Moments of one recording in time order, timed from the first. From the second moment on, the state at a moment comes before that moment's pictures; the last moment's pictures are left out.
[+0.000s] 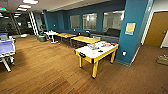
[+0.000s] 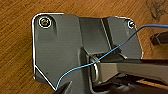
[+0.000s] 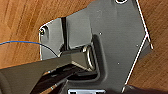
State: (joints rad) left arm 1.54 2.85 -2.45 0.06 -0.10 -0.06; right arm -1.55 2.73 -2.25 0.15 0.02 -0.01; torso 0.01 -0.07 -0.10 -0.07
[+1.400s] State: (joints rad) left arm 1.53 2.85 -2.45 0.06 -0.10 -0.06; right arm -1.54 2.75 -2.26 0.15 0.05 -0.01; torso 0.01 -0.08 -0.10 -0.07
